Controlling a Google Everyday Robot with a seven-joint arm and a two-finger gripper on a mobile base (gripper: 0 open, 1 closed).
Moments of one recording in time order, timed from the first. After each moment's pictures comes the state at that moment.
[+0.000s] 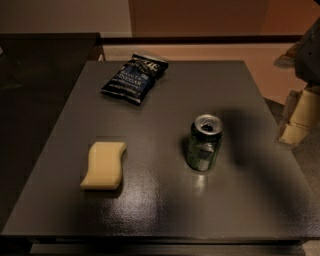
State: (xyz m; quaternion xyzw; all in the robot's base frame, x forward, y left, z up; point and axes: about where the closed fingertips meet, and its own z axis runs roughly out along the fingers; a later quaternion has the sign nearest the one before) arm 0.438 -0.217 0.976 -0.60 0.78 -0.03 0.16
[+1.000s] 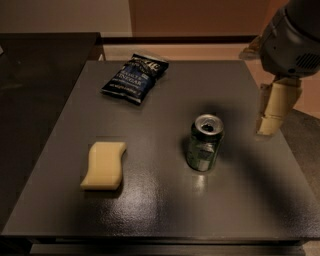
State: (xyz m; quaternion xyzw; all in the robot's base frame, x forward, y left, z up) arm 0.458 -0.171 0.977 -0.68 0.71 -0.03 0.16
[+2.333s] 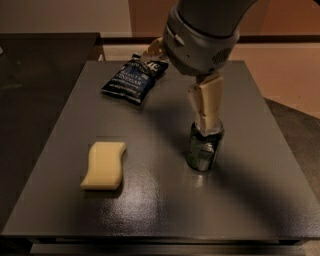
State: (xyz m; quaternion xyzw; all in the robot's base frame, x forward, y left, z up) arm 0.452 -0.028 0.983 -0.88 0.44 -0.05 0.15
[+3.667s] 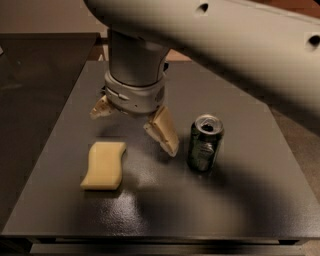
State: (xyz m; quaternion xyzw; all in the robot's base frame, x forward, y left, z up) arm 0.434 0.053 0.902 -0.97 0.22 -0.01 0.07
